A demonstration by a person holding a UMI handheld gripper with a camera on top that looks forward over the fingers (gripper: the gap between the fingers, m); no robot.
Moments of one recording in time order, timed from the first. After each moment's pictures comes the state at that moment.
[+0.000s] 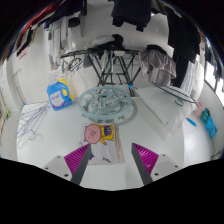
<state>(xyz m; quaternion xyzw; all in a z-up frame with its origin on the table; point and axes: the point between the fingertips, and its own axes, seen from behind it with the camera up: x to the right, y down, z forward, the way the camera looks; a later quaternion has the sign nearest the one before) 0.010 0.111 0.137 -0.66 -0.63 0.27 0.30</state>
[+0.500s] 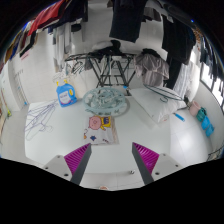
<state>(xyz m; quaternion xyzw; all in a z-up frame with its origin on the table) 0.136 0.113 0.207 -0.66 -0.63 0.26 0.31</state>
